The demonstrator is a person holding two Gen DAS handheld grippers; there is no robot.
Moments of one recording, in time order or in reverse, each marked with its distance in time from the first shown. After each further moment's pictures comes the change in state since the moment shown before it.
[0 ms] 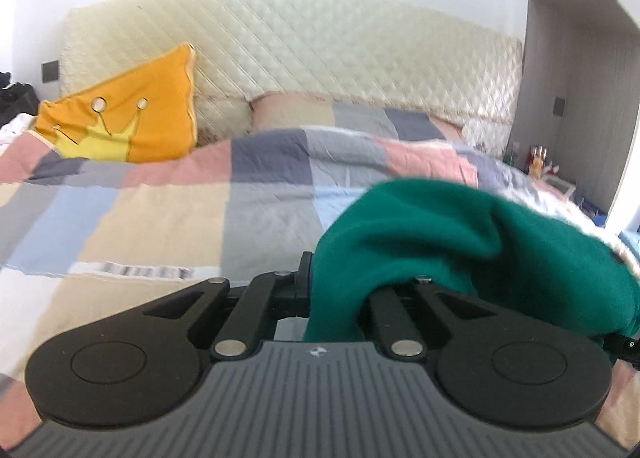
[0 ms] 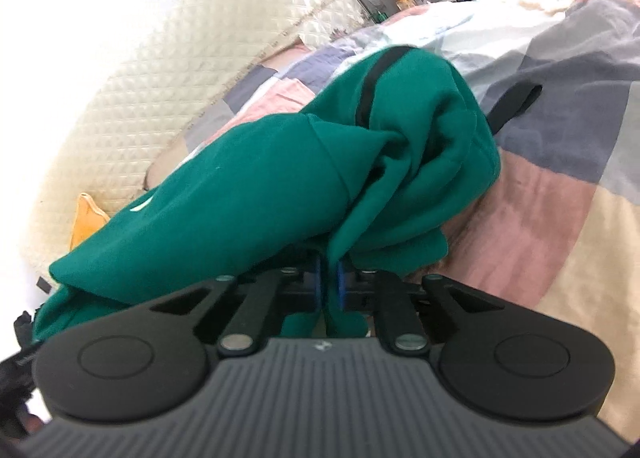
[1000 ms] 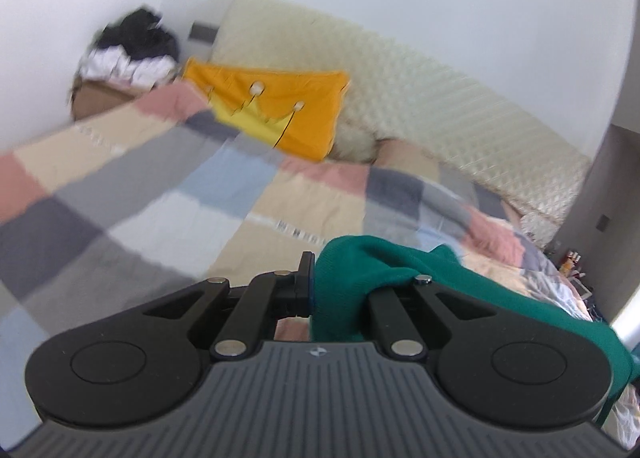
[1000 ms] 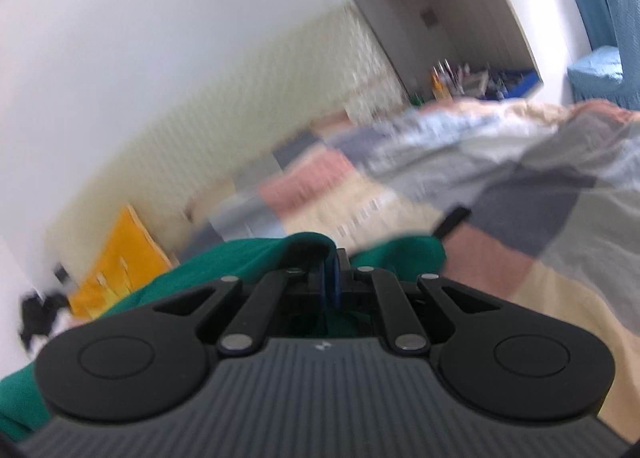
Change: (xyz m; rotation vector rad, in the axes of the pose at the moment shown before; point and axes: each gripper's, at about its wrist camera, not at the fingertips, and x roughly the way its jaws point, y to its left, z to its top) left arm -0.278 0.175 -0.059 -0.368 -0.058 0.163; right arm -0.100 0.030 -0.013 -0.158 -0.080 -0.018
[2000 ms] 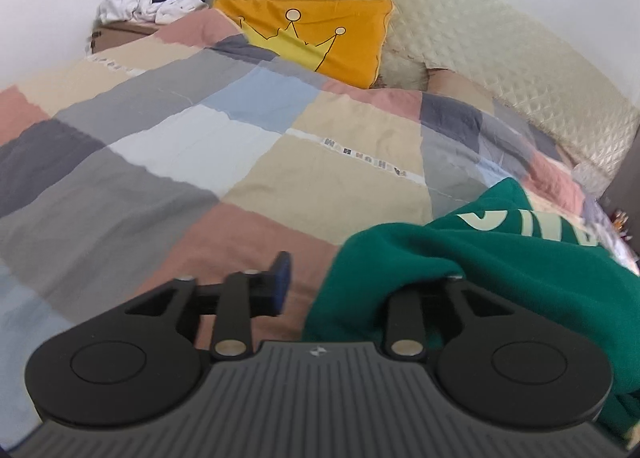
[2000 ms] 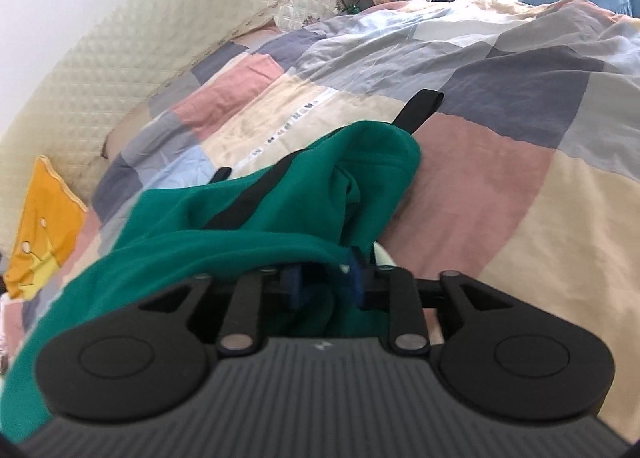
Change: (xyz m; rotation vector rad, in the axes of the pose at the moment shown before) left arm 0.119 0.033 -0.068 -0.007 0.161 0.098; right arm 0.093 0.000 -0.049 0.107 0.182 -0.131
